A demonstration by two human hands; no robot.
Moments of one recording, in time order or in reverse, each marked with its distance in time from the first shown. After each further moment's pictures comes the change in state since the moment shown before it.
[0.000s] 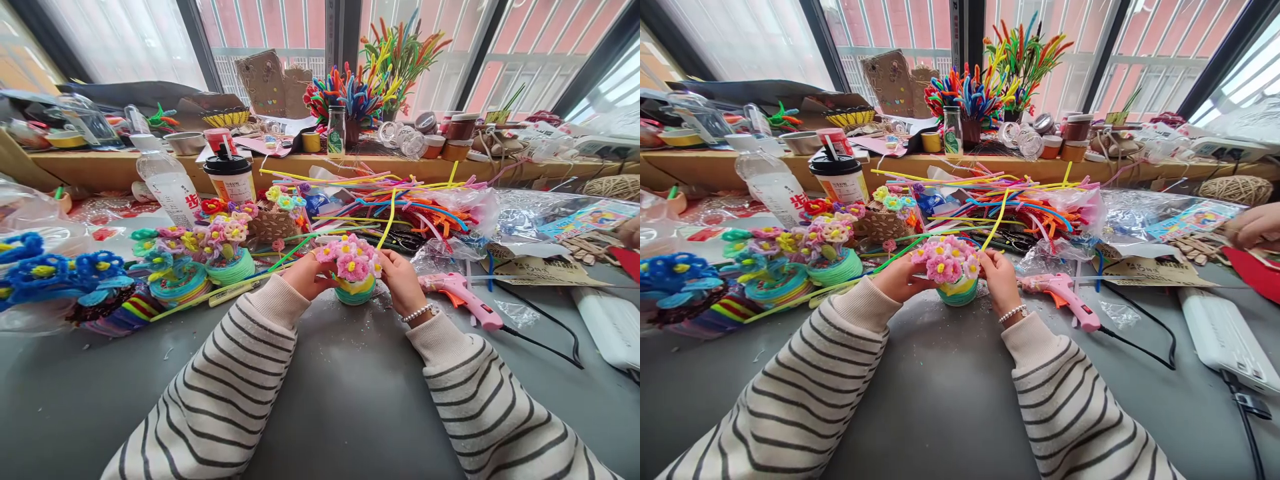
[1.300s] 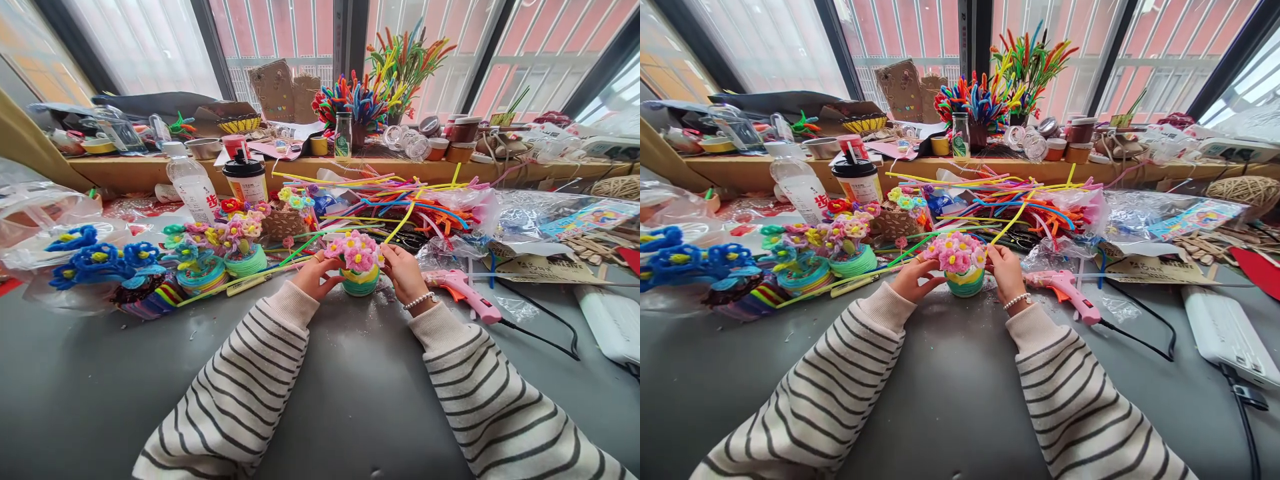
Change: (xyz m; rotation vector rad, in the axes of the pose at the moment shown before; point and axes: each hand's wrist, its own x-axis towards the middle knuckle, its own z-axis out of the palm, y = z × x) left_hand -0.018 -0.012 0.011 0.322 0.160 0.212; right_hand 0.005 -0.002 -0.001 -0.021 0.044 -0.002
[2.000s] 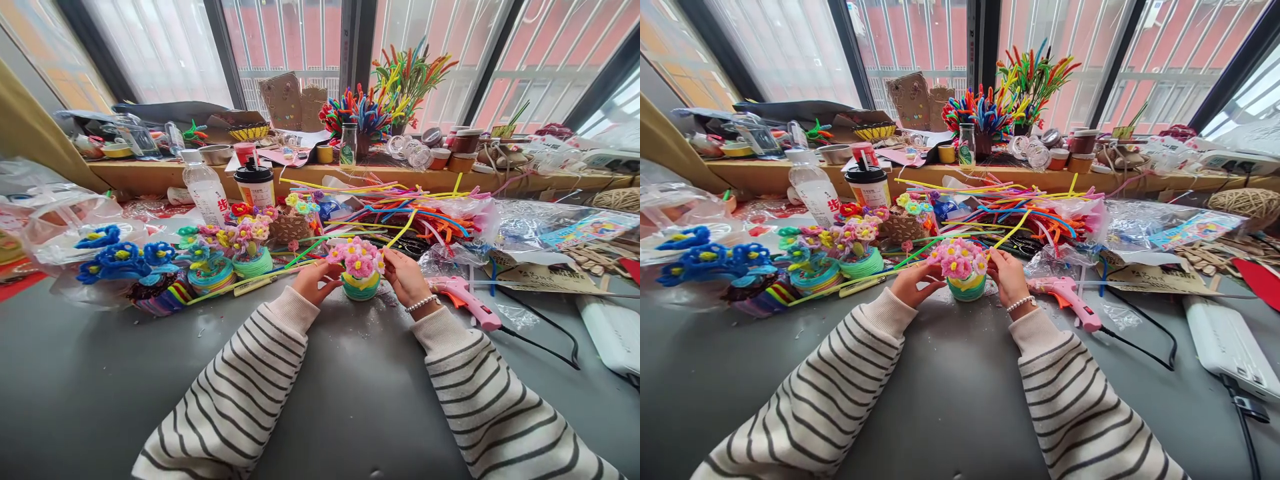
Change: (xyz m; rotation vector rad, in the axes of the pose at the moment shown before) left_hand -0.009 0.004 -0.004 0.002 0.073 0.005; right_hand 0.000 -0.005 0.001 0.000 -0.060 0.007
